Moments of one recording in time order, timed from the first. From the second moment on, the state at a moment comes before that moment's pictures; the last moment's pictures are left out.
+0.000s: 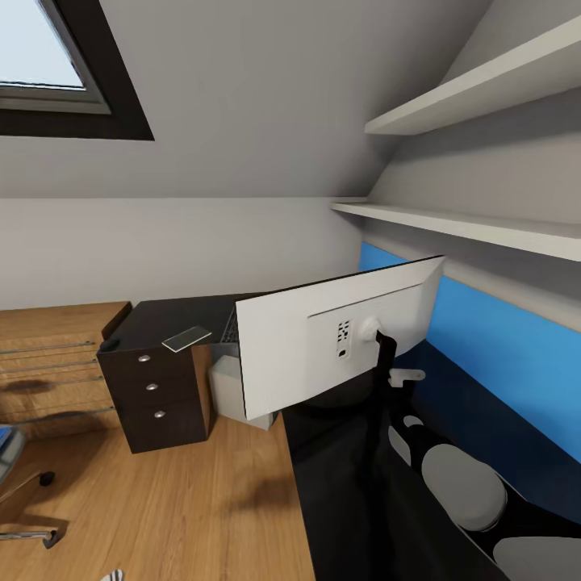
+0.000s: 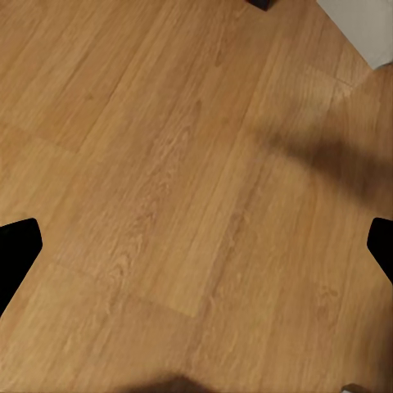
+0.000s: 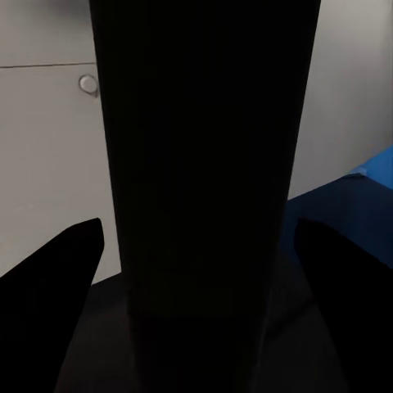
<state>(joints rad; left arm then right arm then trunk) -0.05 0.17 0.03 -0.68 0.66 -0.05 0.04 -0.94 0.02 -0.77 -0.12 0.74 -0.53 -0.05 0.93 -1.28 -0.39</state>
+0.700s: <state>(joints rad) -0.05 0.17 0.03 -0.67 0.66 -0.06 0.04 -0.94 0.02 -0.76 -0.12 0.73 -0.53 -0.05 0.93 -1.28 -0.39</state>
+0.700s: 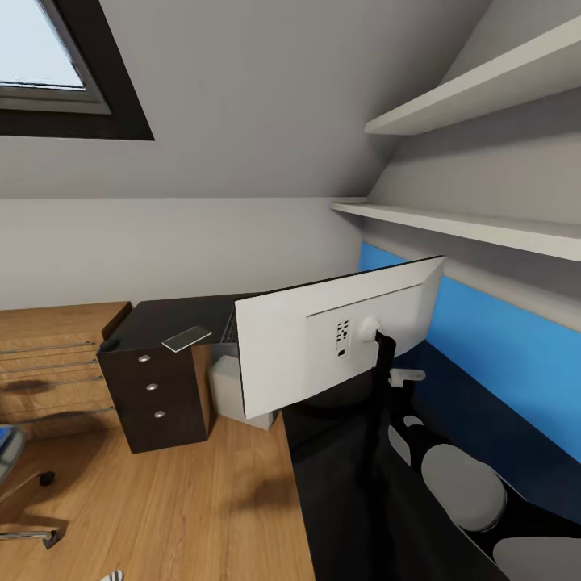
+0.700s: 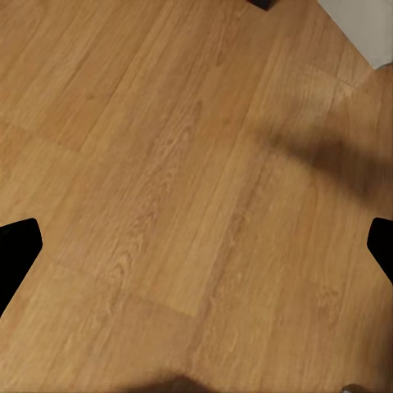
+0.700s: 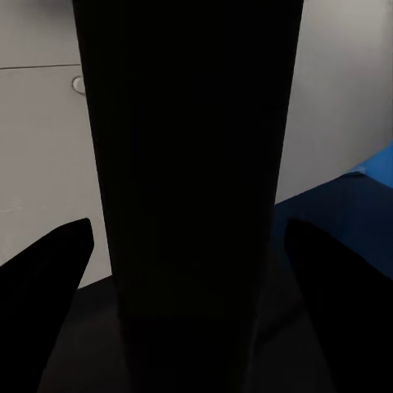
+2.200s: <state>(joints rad) -0.05 0.17 0.03 -0.67 0.66 -0.06 0.04 -0.94 0.04 -0.75 -0.12 0.73 -0.52 -0.05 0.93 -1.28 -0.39</state>
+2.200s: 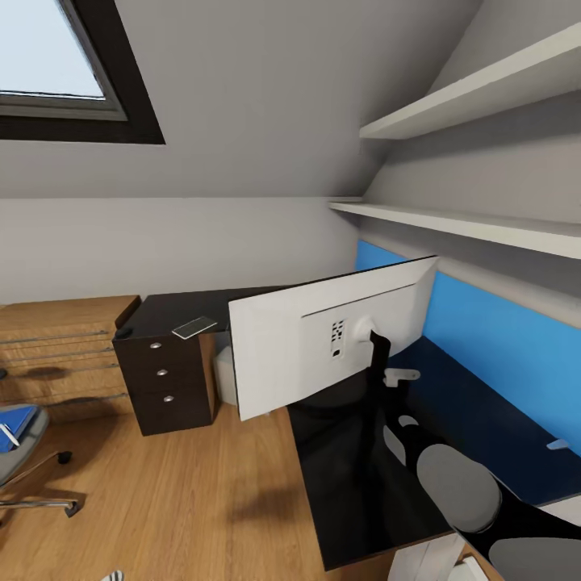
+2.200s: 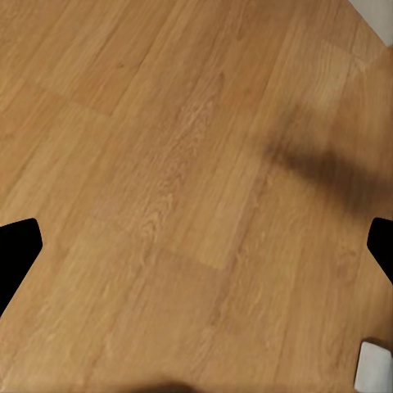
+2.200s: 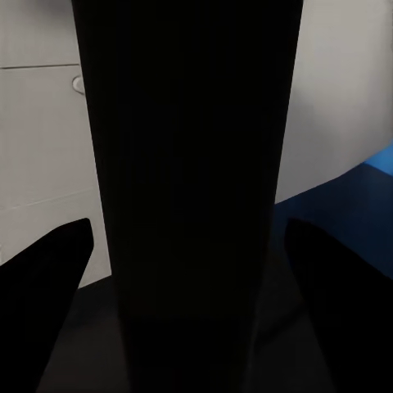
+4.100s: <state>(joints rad) -0.05 0.16 0.03 -0.67 0.66 -0.05 0.04 -0.94 0.02 -0.76 -0.15 0.71 -0.53 -0.09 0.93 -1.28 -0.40</state>
